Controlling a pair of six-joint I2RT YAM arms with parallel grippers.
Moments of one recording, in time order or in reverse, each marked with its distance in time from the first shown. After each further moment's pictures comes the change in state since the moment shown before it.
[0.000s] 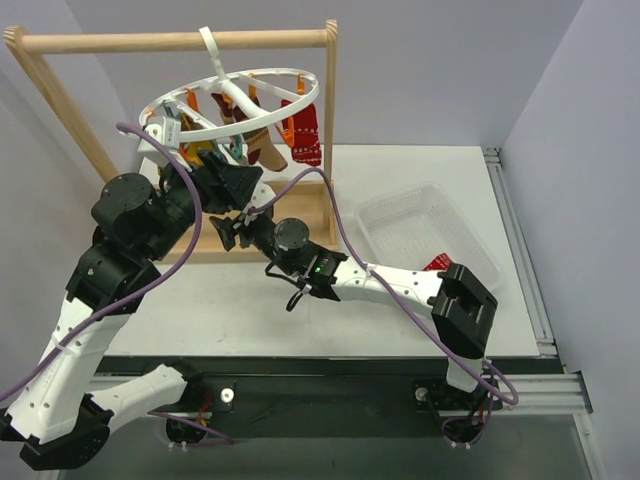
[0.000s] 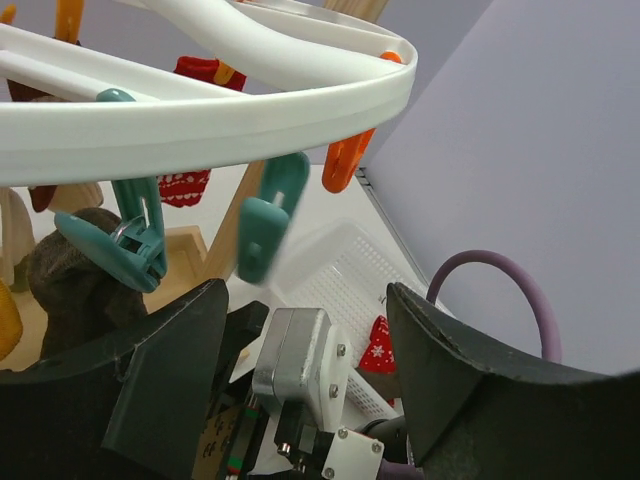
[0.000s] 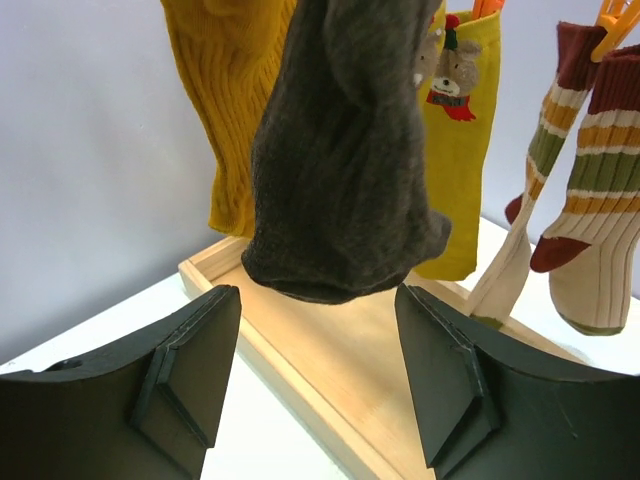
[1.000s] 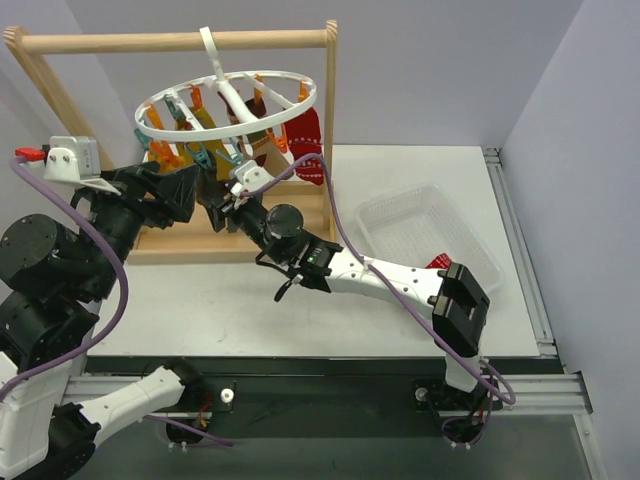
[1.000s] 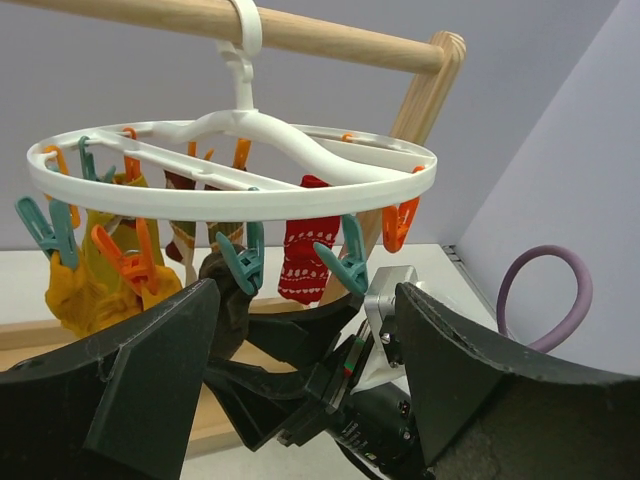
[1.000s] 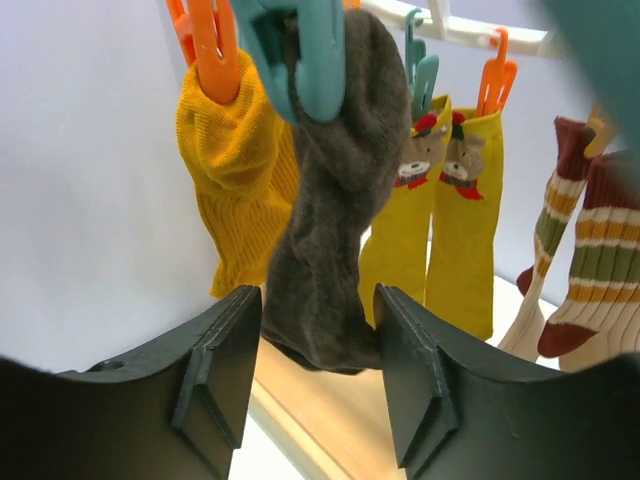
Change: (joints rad) left arm -0.090 -0.116 0.190 -0.144 -0.291 0.267; right arm 0.014 0.033 0.185 -0.054 0.024 -0.001
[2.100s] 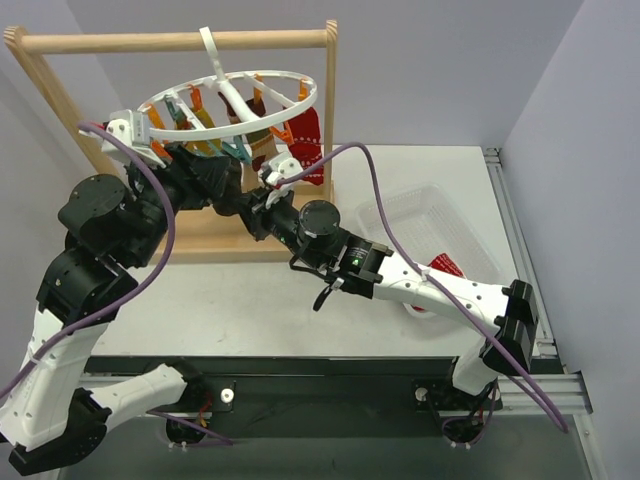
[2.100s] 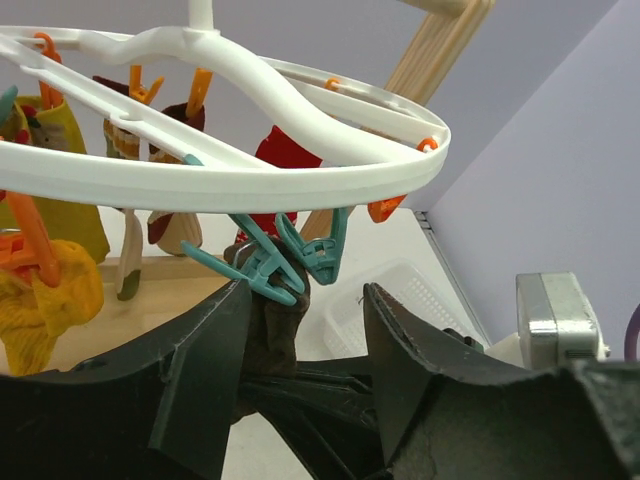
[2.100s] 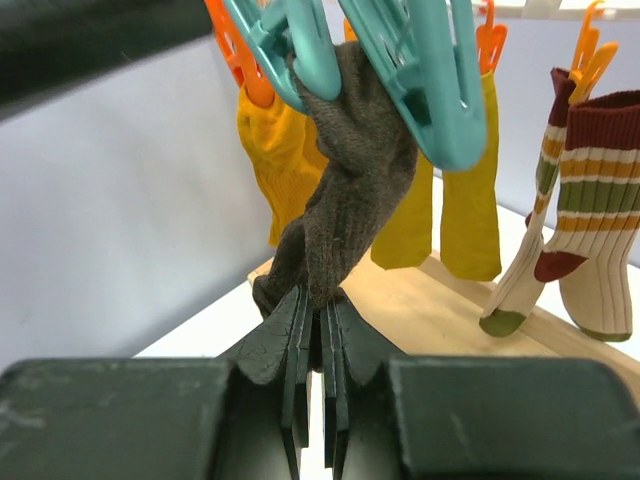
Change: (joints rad) left arm 0.034 0.132 -0.017 -0.003 0.049 -0.174; right arm 0.013 -0.264 -0.077 -0.311 -0.010 0.157
